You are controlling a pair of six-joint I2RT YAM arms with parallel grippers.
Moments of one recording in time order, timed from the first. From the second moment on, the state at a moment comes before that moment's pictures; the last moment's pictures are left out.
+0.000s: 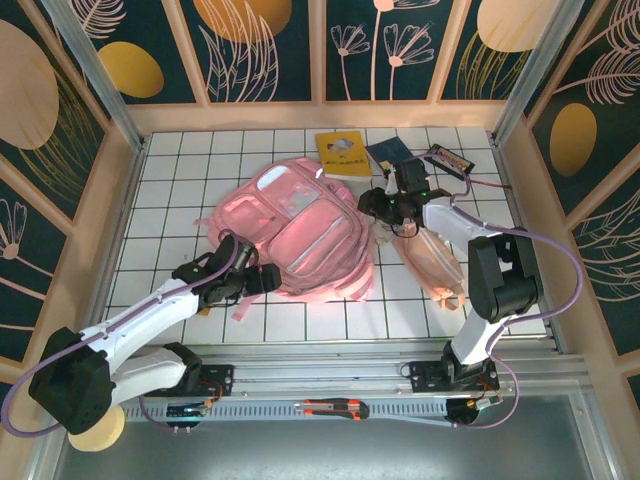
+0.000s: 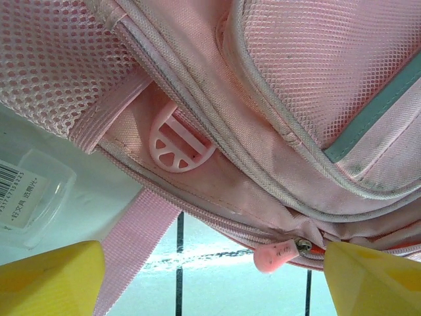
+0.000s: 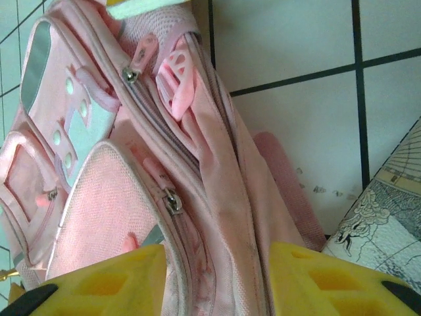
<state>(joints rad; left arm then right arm) -0.61 1.11 0.62 -0.53 0.05 -0.76 0.32 1.71 1.12 -0.30 -0.39 0.58</state>
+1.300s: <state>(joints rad) -0.52 1.11 0.36 -0.19 0.27 -1.14 0.41 1.52 0.90 -0.32 -0.44 0.67</state>
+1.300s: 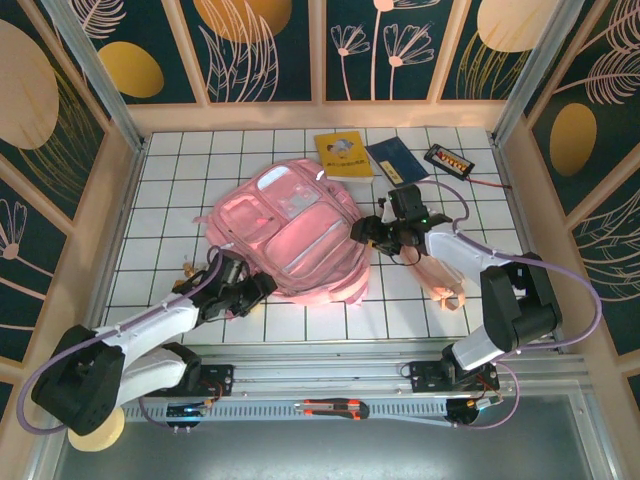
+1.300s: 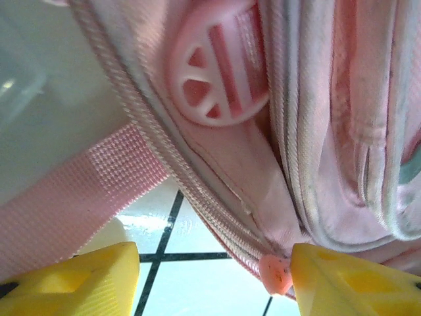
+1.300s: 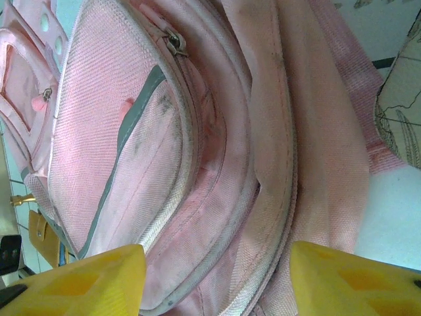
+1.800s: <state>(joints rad) -0.52 1.12 0.35 -0.08 0.29 -1.20 0.46 1.52 0.85 -0.28 -0.44 0.68</state>
